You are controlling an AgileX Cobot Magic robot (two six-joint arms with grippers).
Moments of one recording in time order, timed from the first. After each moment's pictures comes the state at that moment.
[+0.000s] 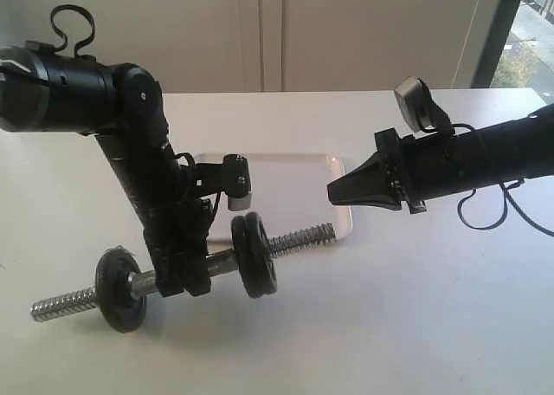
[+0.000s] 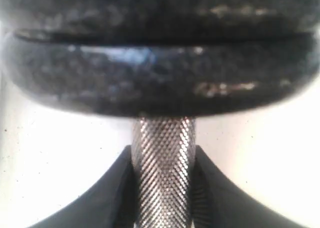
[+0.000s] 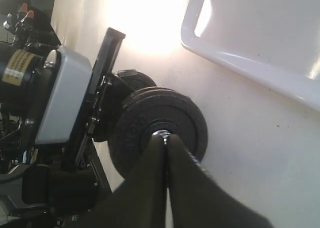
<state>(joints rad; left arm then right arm) -0.57 1.88 -1.31 -0.36 1.02 1.11 0.02 1.91 -1.04 1.35 1.21 -1.11</state>
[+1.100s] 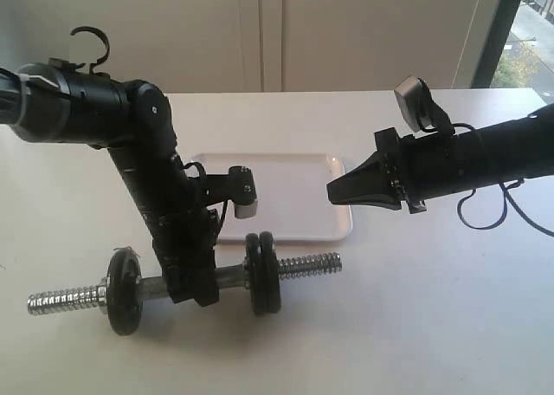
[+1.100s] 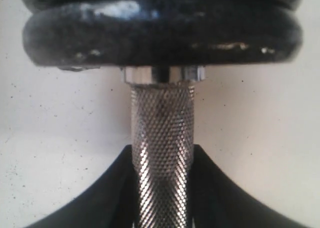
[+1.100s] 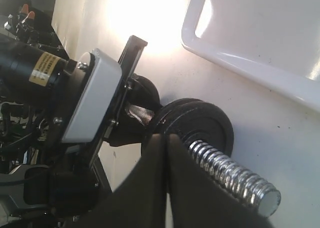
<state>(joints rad) -0.57 1.94 -1.31 -0.41 1.02 1.12 0.02 1.91 -1.04 1.35 1.21 -1.11</state>
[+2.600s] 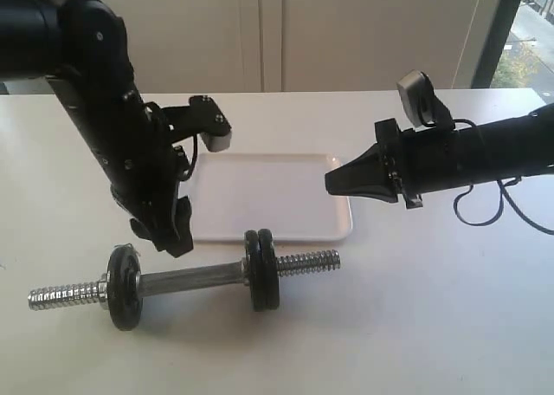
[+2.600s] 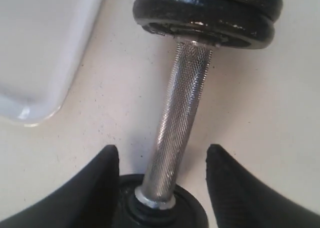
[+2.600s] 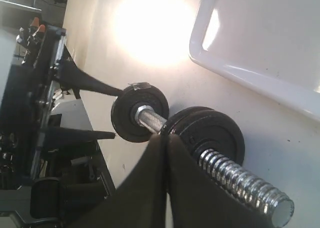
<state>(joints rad) -0.57 1.72 -1.33 -0.22 1.09 0.74 0.02 1.91 -1.04 1.40 1.21 -1.11</state>
